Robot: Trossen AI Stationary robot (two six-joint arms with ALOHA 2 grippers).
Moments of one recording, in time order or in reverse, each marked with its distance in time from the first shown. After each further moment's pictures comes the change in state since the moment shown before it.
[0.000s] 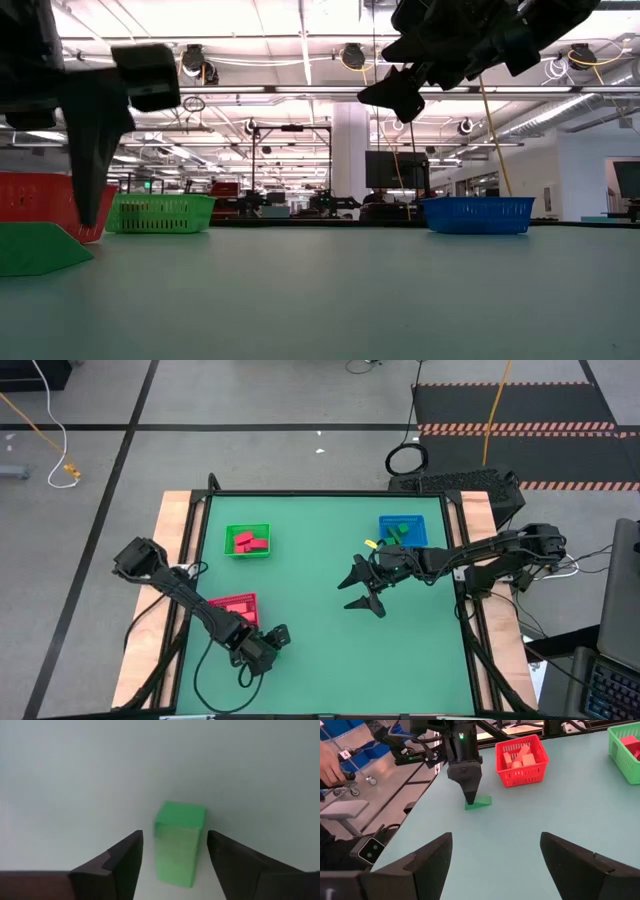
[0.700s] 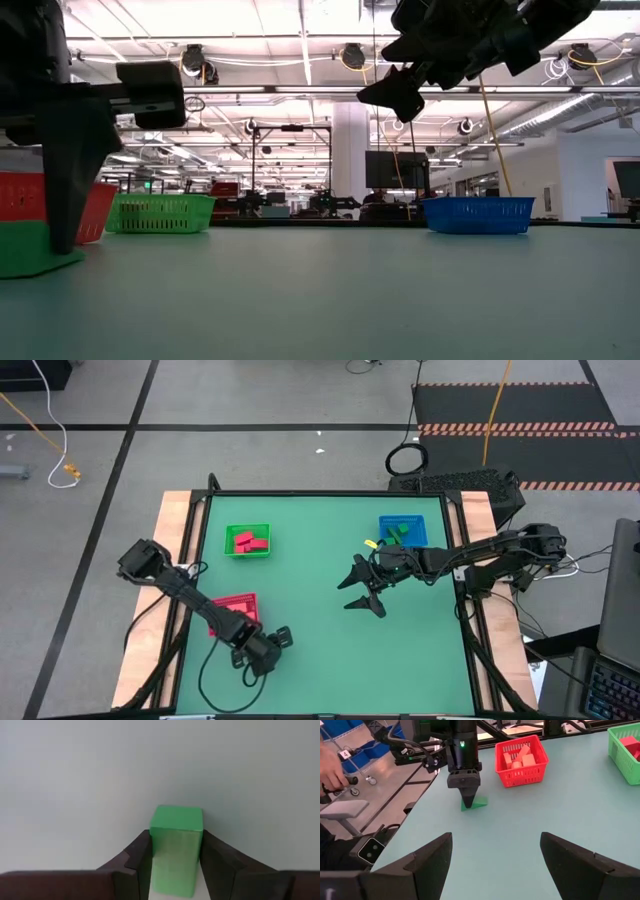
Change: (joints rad) left arm 0.030 0.040 0.001 0.043 0.096 0.013; right arm 0.000 0.000 0.001 0.000 0.000 -0.002
